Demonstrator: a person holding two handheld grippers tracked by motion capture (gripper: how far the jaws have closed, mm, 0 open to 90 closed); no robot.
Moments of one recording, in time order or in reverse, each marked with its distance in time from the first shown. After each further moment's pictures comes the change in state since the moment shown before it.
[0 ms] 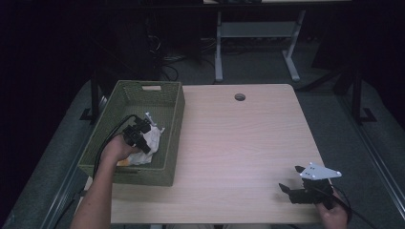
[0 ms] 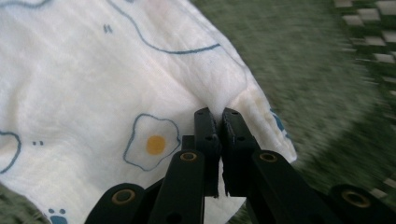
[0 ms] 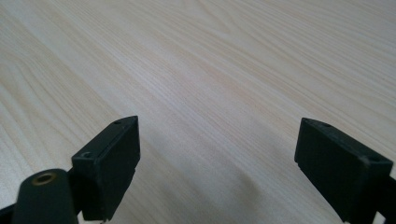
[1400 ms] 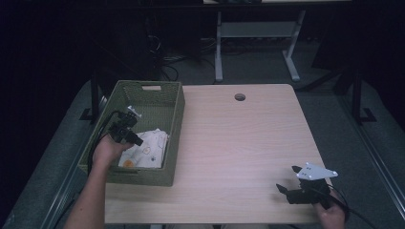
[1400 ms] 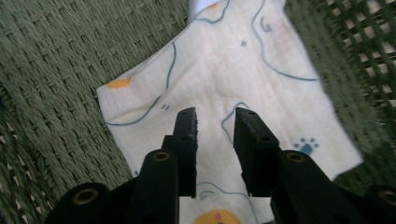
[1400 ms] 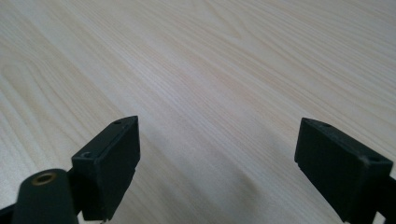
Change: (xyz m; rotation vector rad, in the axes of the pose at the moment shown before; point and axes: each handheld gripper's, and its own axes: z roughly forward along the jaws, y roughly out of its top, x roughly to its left) left arm 0.016 -0.025 -0.030 -0.183 0.147 -0.207; right arm 0.005 0.004 0.003 0.003 0.014 -0.027
